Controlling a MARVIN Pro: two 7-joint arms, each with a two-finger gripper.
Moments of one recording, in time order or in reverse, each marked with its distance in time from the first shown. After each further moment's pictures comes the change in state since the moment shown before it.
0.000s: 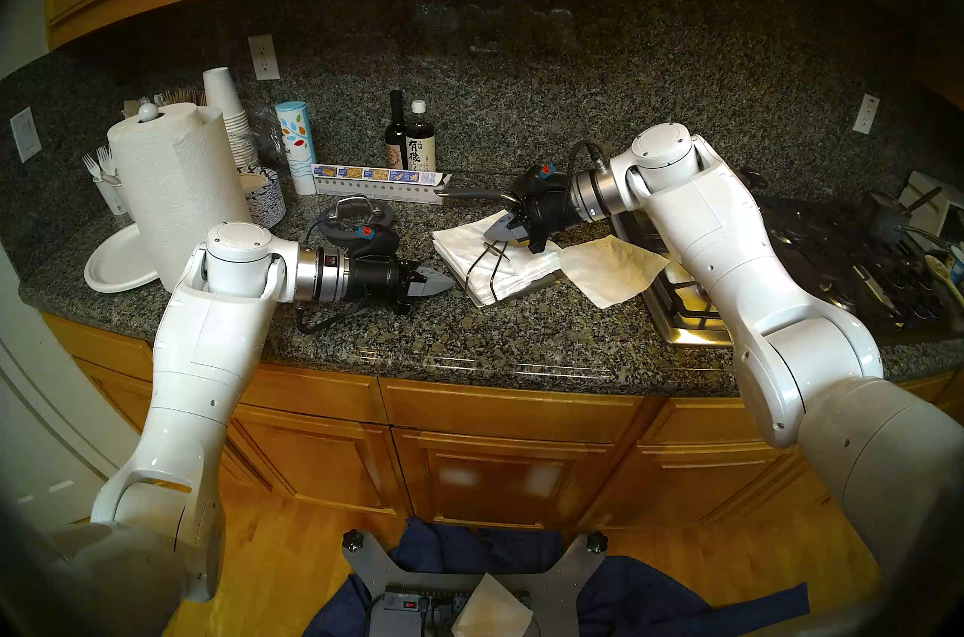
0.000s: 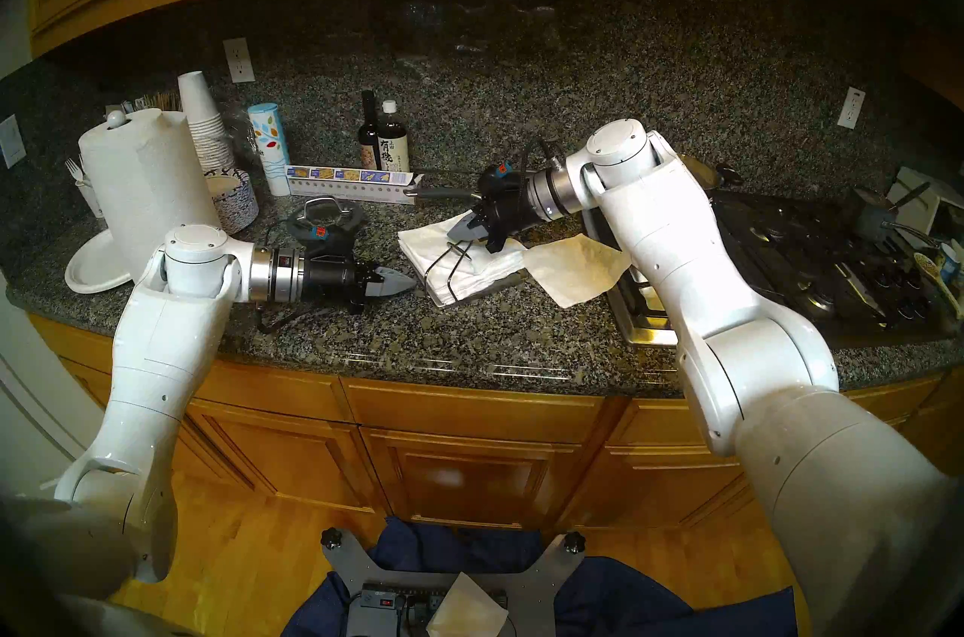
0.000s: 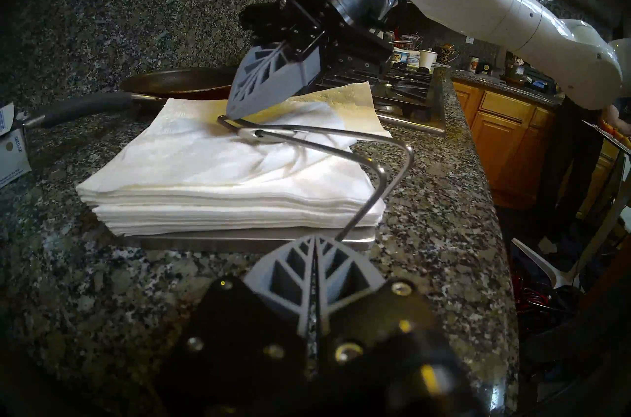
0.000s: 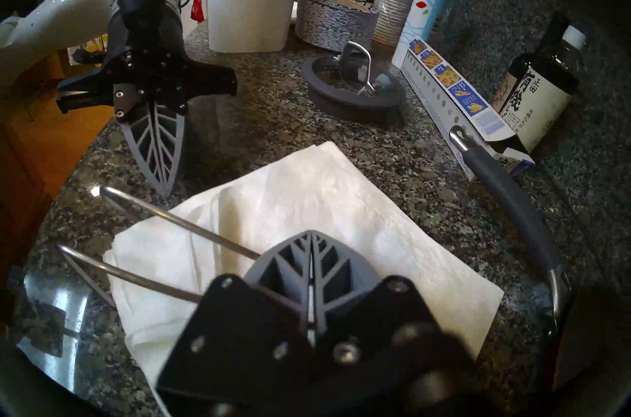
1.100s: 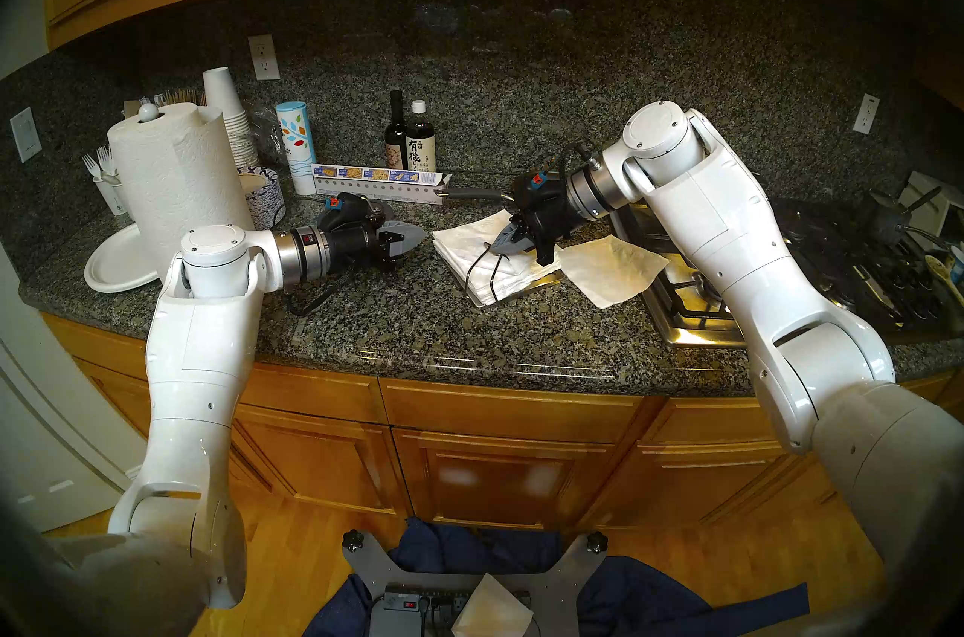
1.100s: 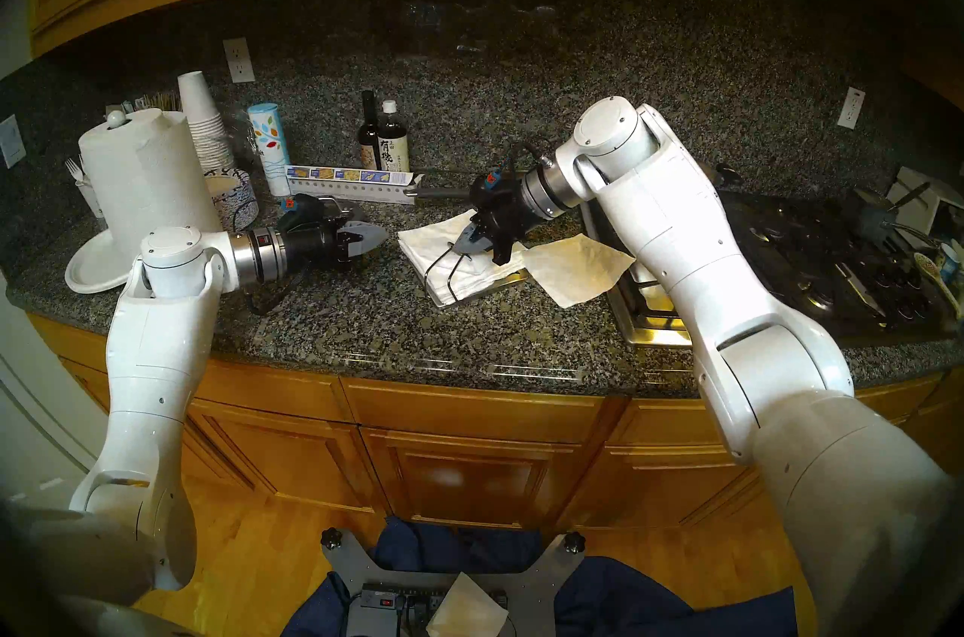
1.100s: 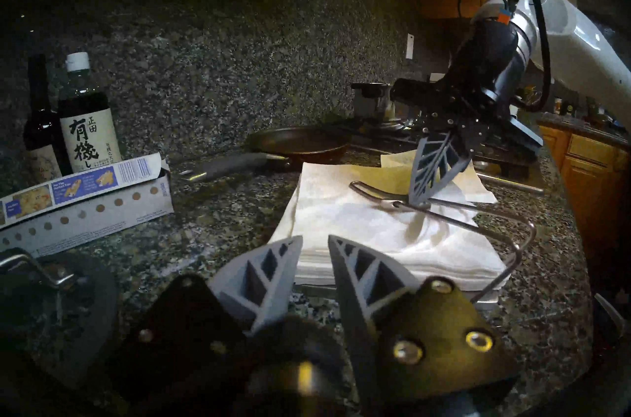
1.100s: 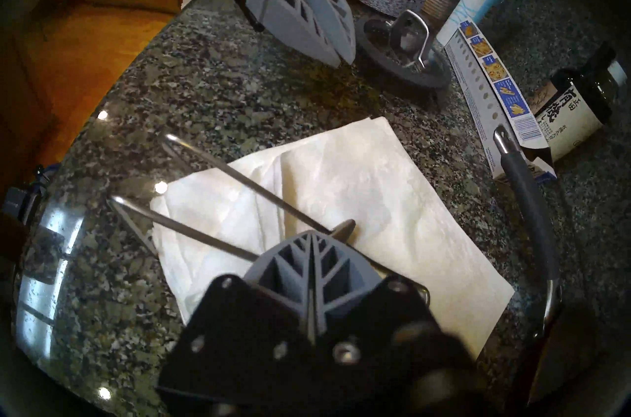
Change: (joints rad) left arm 0.023 -0.082 -0.157 -0.033 -0.013 -0.060 0.213; right arm -0.002 0.054 -0.097 -0.194 -0.128 0.043 0.062
